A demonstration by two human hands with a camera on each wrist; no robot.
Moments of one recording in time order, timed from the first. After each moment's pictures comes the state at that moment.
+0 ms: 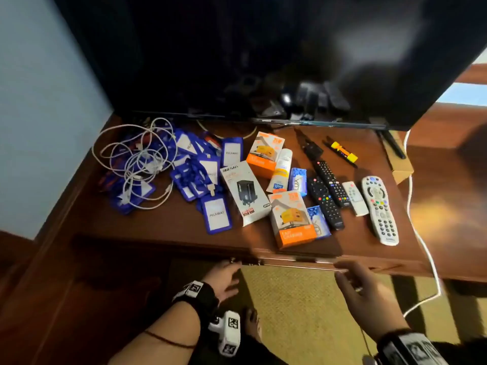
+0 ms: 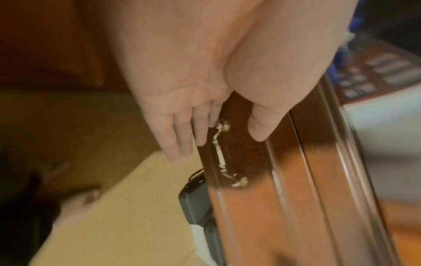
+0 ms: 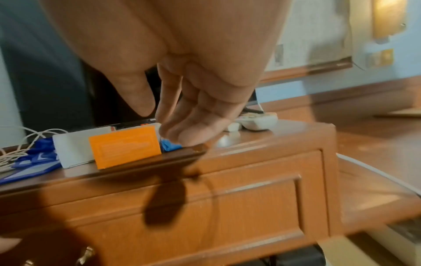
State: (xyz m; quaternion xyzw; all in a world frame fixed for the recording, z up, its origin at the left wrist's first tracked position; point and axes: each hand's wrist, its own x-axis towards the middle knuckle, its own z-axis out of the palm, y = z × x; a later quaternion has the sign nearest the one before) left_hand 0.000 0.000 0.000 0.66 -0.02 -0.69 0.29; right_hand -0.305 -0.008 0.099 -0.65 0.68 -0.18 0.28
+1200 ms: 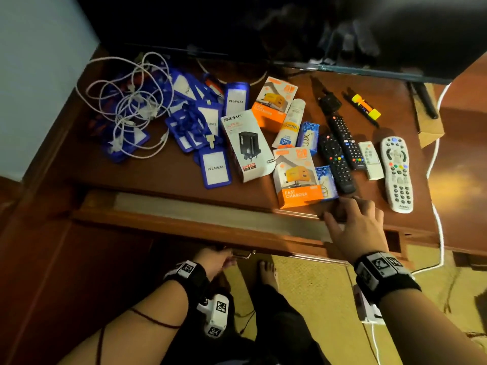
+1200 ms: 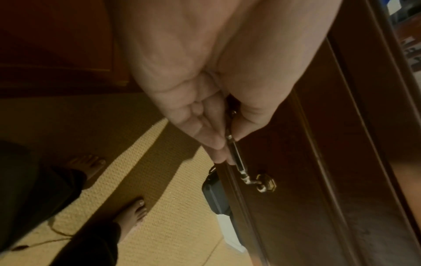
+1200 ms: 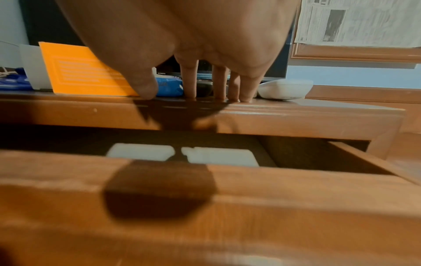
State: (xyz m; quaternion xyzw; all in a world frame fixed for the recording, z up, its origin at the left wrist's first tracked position) left_hand -0.005 0.057 -0.063 0.73 0.00 -0.62 0.29; right_hand -0.300 -0.069 0.047 -0.70 0.70 -0.05 0.13
